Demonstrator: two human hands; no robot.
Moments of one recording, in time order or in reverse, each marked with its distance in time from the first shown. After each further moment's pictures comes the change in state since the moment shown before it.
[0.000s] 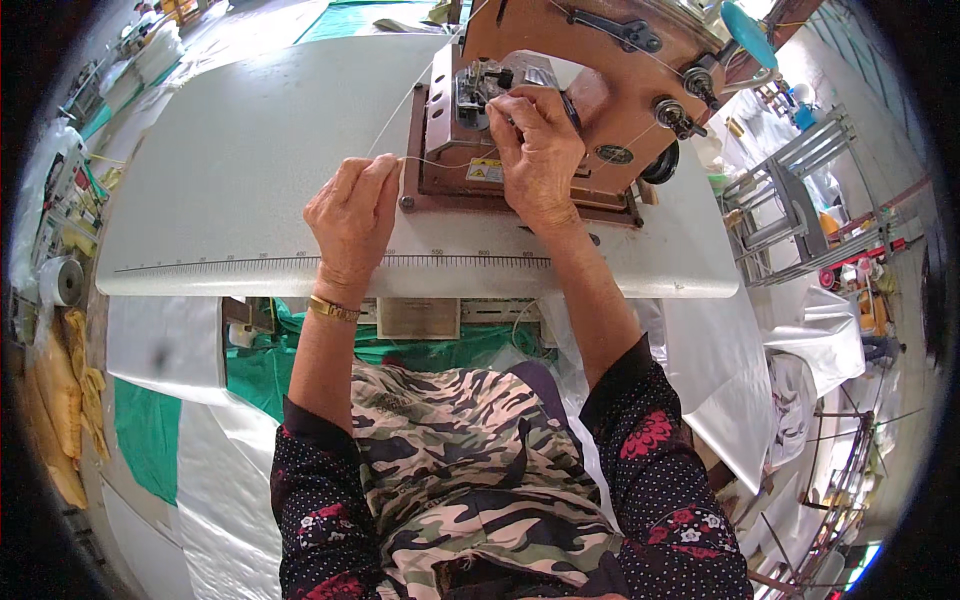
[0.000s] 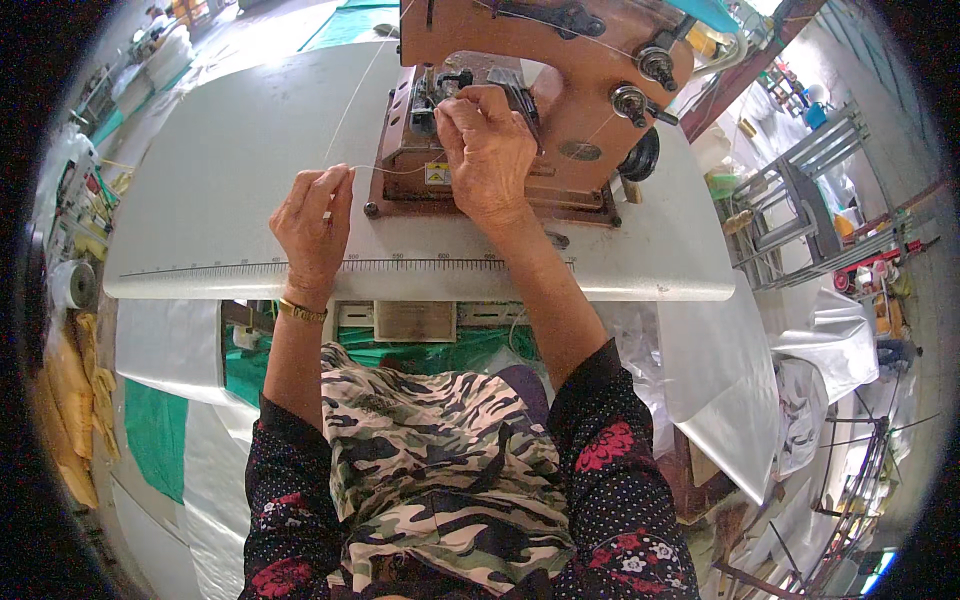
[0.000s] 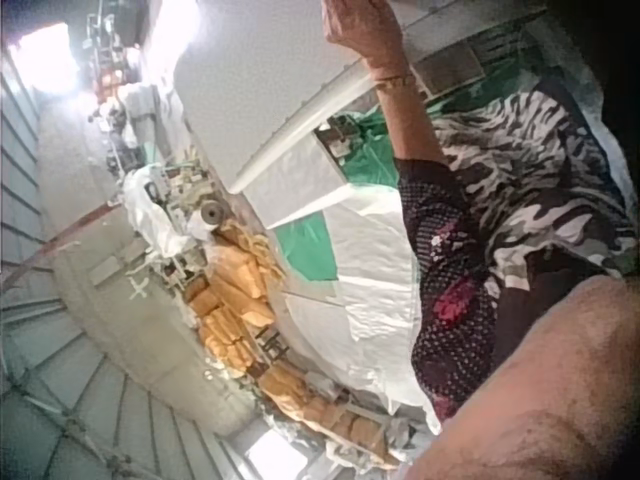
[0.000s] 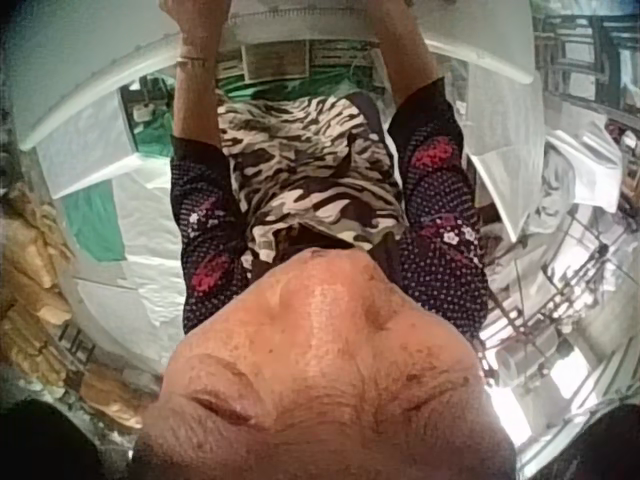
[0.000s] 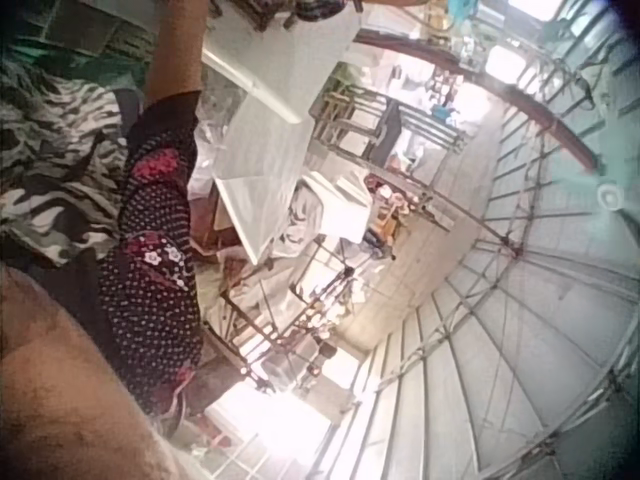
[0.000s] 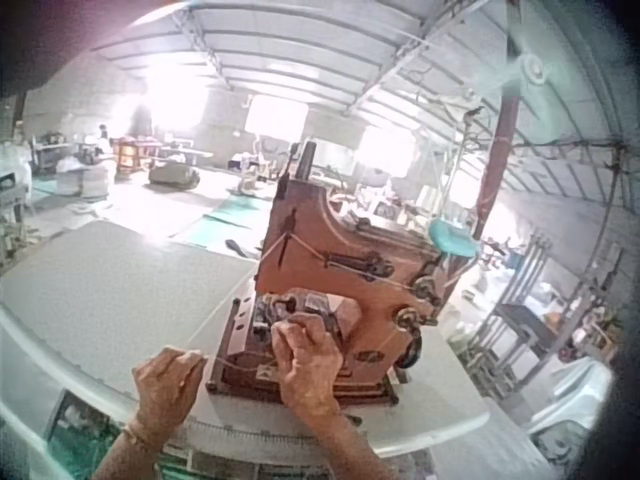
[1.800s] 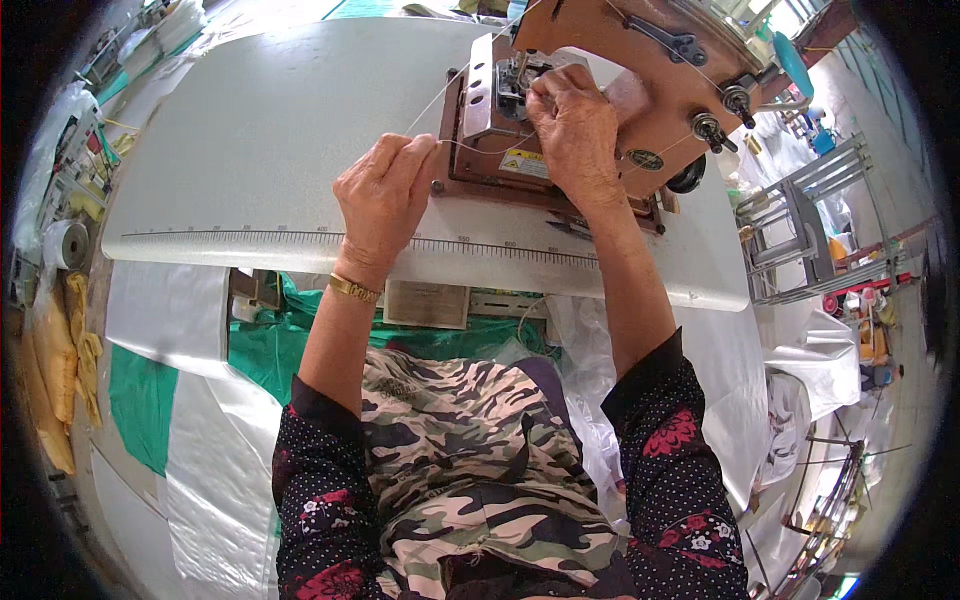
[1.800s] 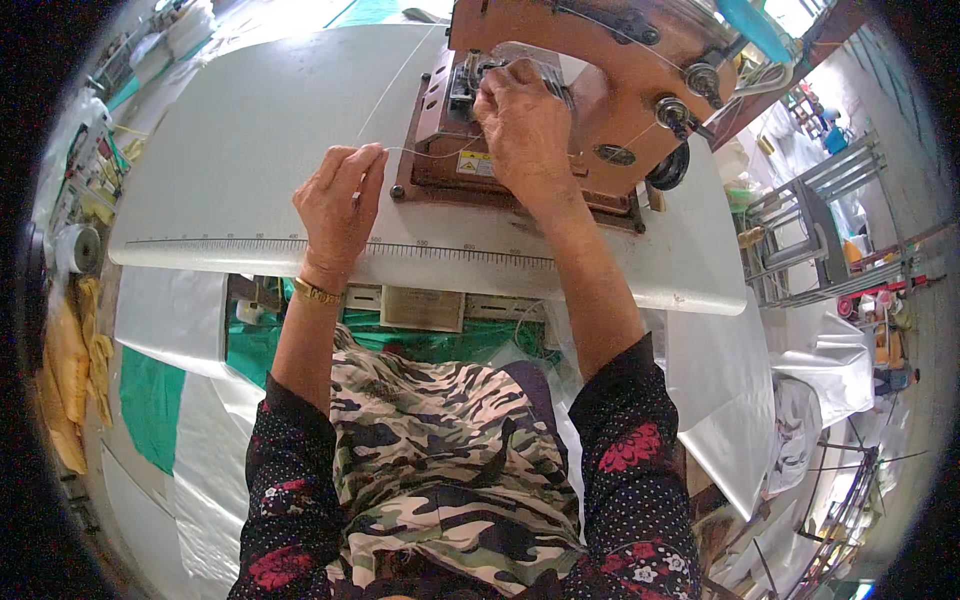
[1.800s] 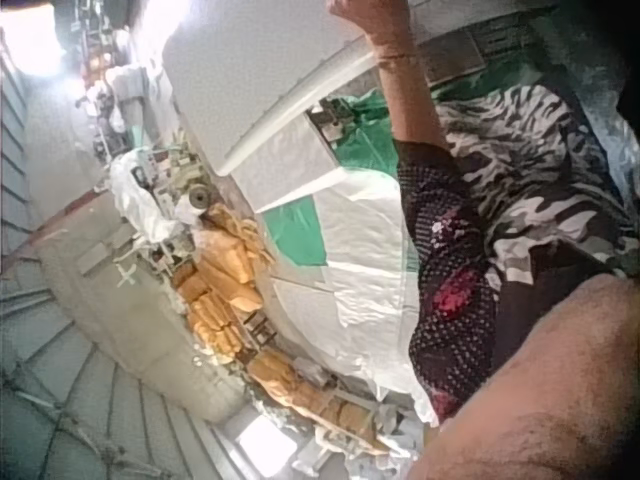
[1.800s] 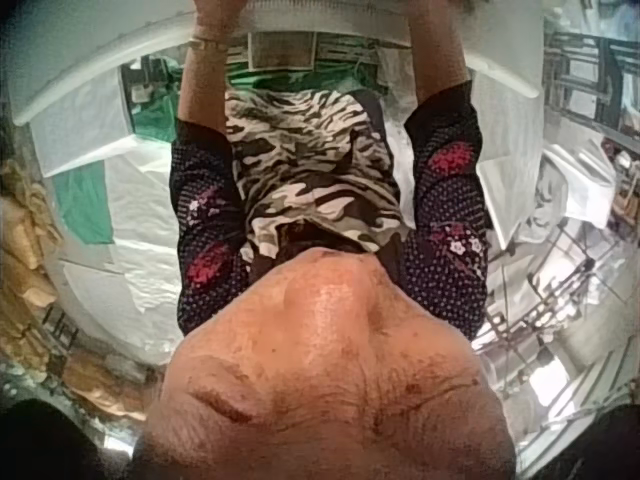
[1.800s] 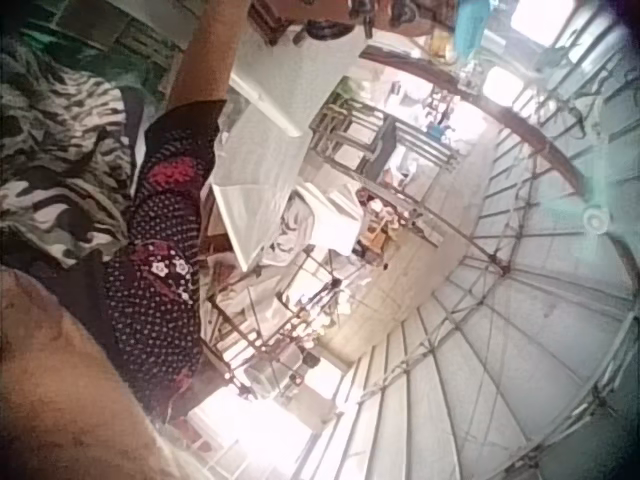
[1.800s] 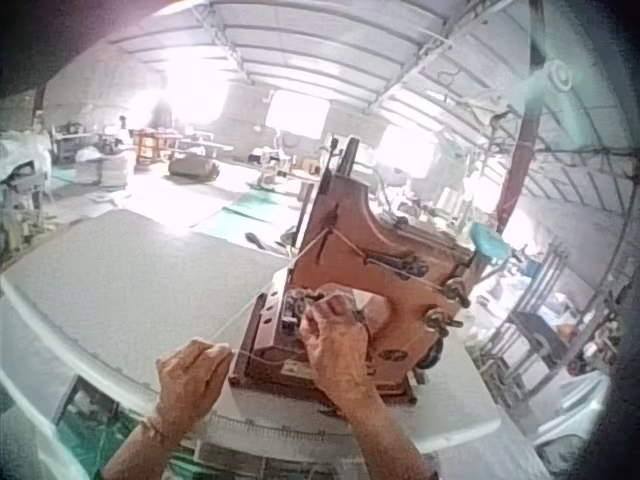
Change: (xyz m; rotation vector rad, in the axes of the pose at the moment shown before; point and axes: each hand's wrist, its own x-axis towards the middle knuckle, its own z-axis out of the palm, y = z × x) left_hand -0.002 -0.001 0.003 -0.040 -0.016 -0.008; right_hand 0.027 0.000 -0.010 -0.137 -0.338 0.040
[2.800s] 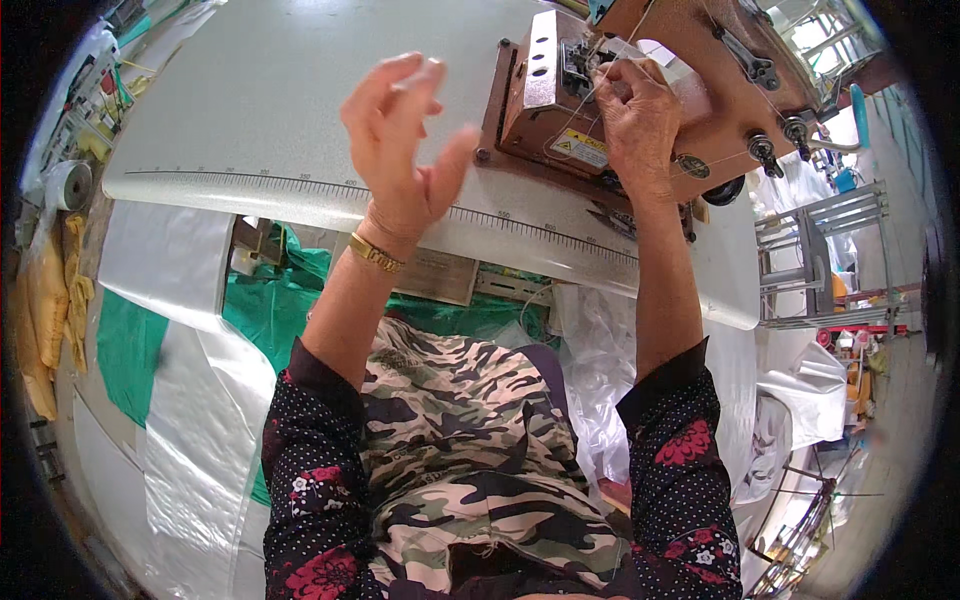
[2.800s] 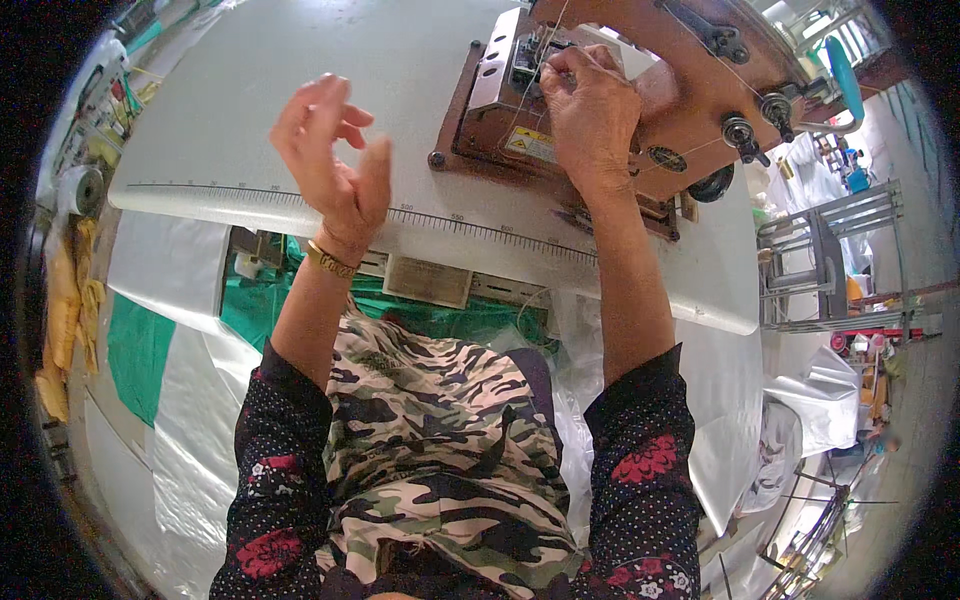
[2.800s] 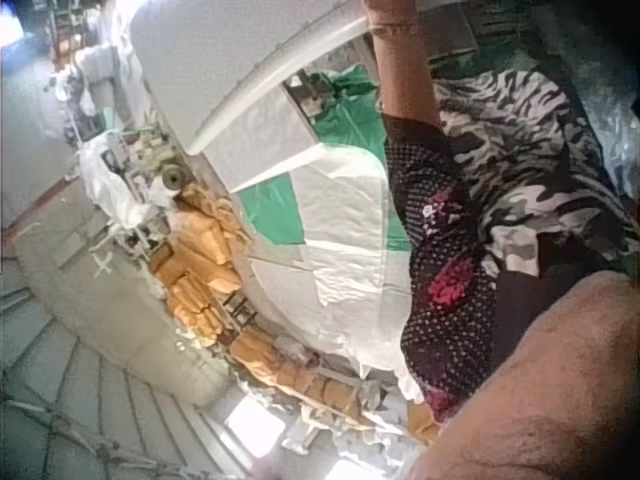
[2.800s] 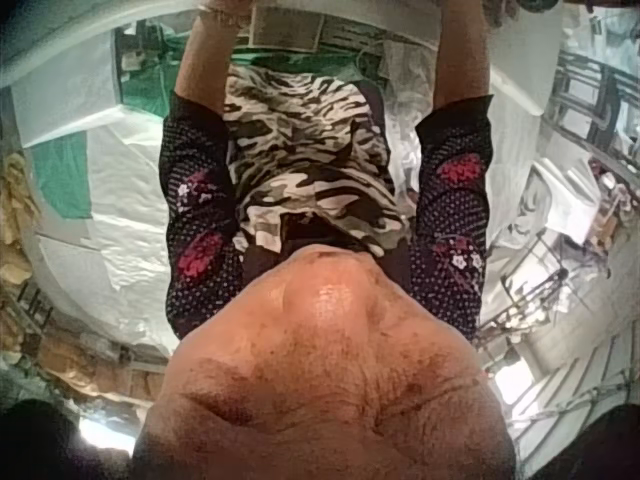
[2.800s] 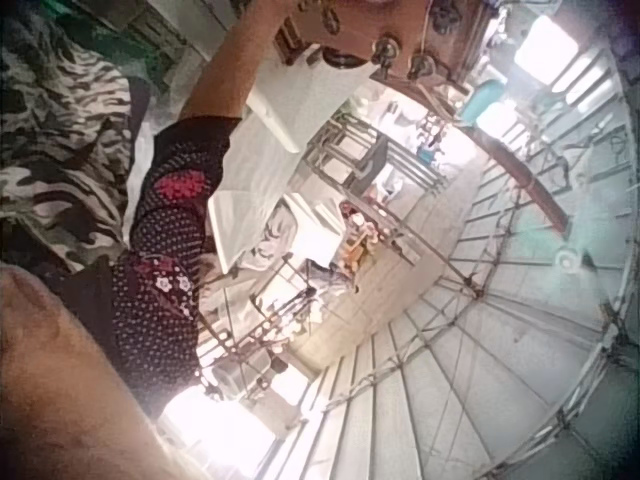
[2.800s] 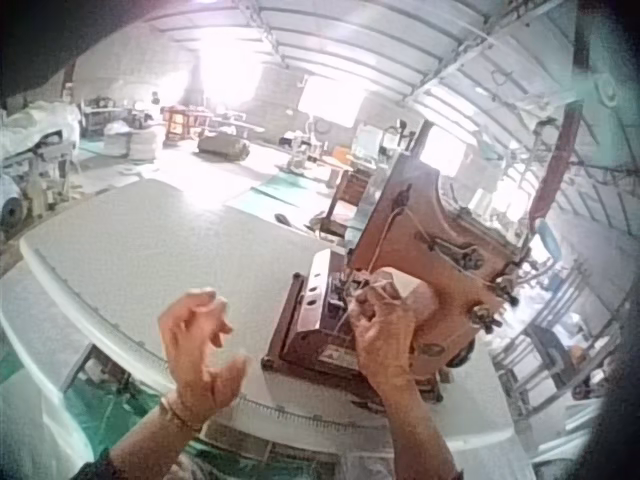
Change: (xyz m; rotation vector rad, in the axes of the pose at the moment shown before) left_hand 0.005 0.000 -0.010 -0.311 0.482 -0.005; right_hand 0.004 0.010 0.011 0.044 0.053 -0.003
